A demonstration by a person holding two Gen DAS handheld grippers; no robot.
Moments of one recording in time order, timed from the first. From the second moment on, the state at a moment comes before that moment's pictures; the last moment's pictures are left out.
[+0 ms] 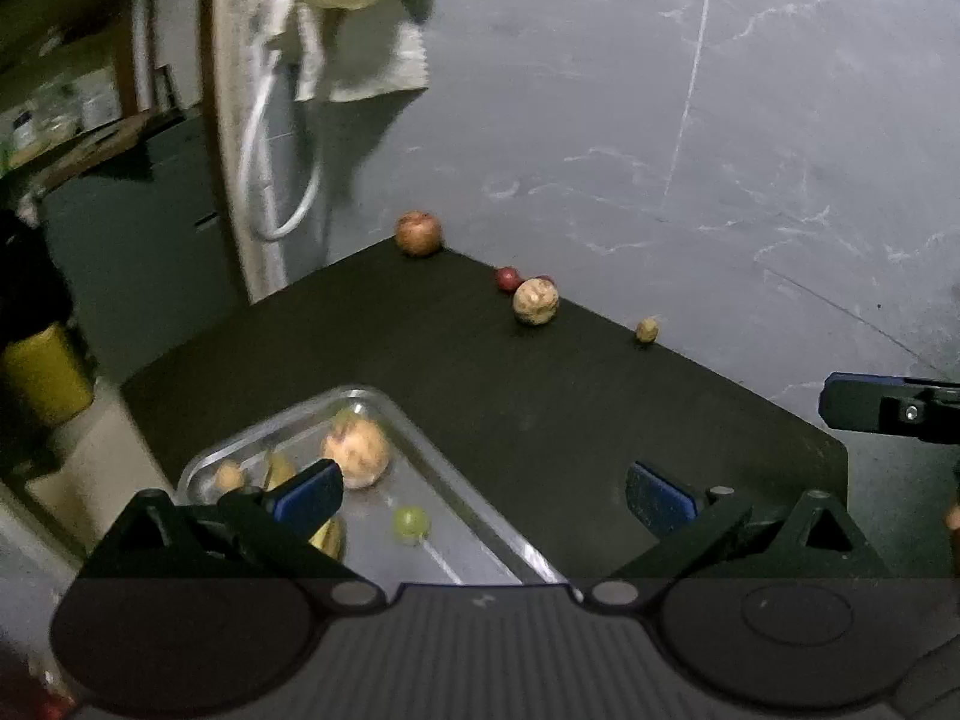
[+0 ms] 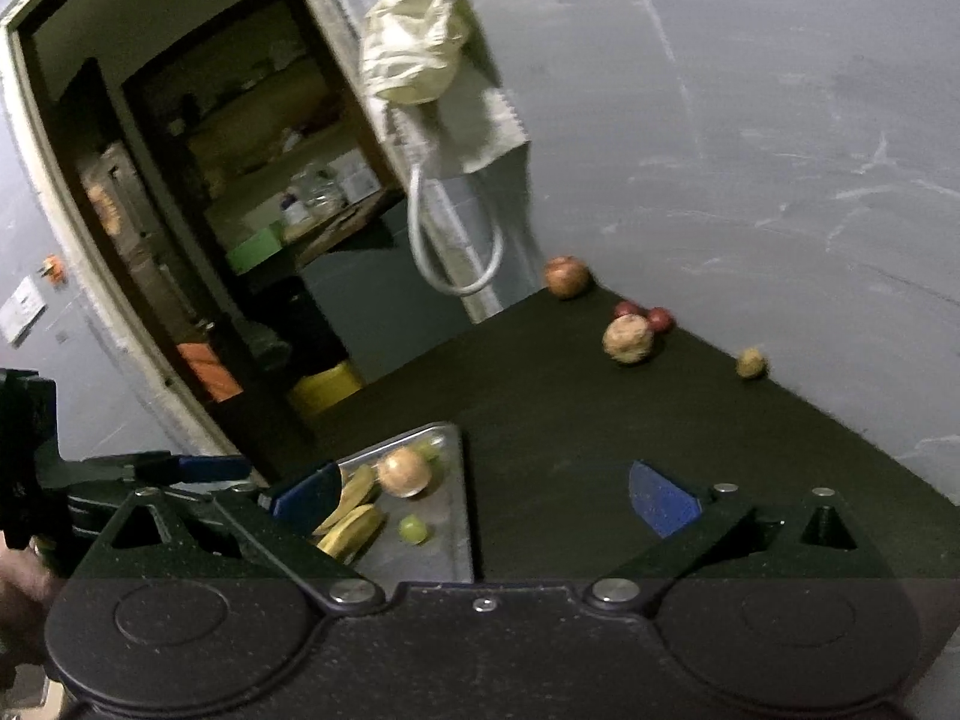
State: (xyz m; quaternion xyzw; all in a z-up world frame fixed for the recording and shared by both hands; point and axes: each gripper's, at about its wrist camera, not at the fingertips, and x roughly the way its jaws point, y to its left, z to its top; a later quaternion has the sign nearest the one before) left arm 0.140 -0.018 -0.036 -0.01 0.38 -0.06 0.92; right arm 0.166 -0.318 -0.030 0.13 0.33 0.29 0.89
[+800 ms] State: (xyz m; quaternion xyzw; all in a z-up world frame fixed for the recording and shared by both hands) left arm 0.460 0.031 -0.125 0.15 0.36 -0.39 0.84; right arm 0.362 -0.202 -0.108 0.01 0.35 0.14 0.93
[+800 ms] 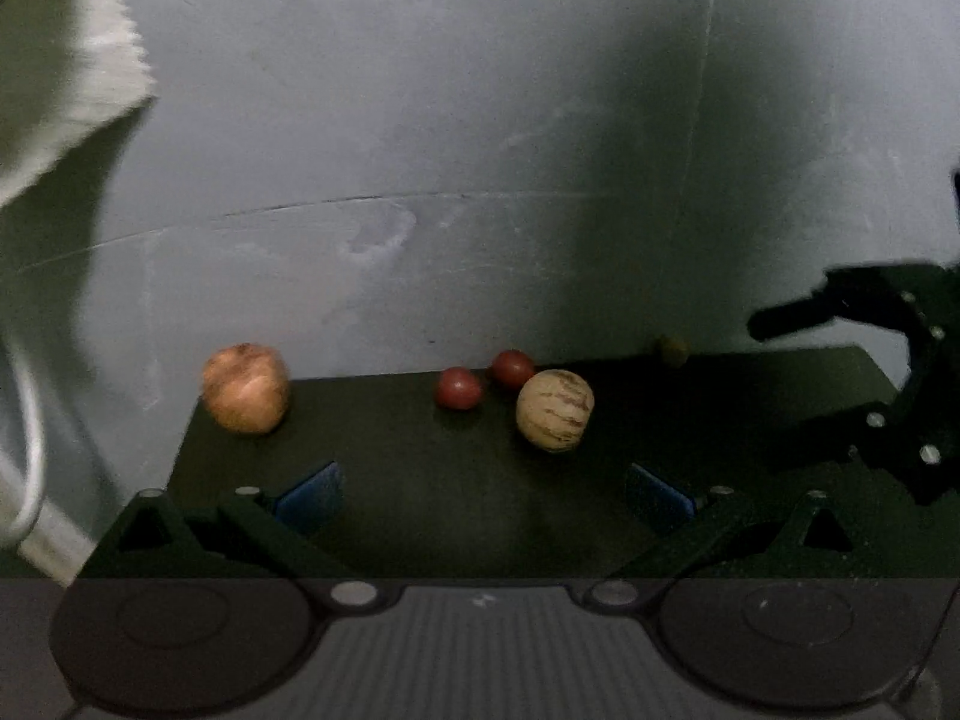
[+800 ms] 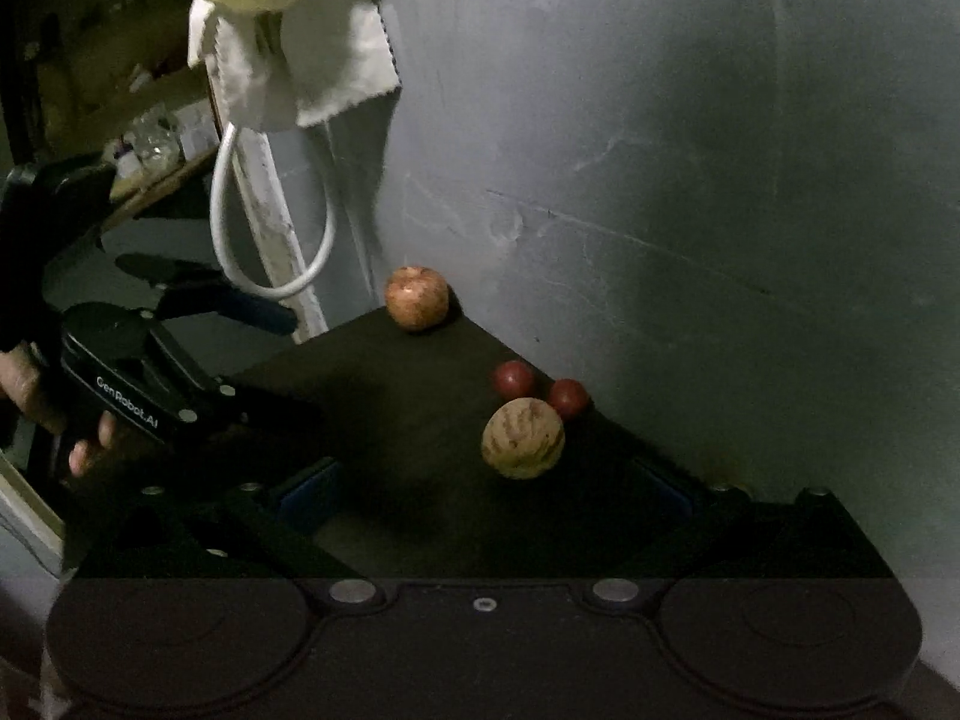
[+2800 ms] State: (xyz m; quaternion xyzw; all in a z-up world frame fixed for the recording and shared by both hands) left arm 0.539 -0.032 -0.199 0.21 0.36 -0.40 0.82; right arm 0.403 -0.216 -0.150 -0.01 0.38 0.11 0.92
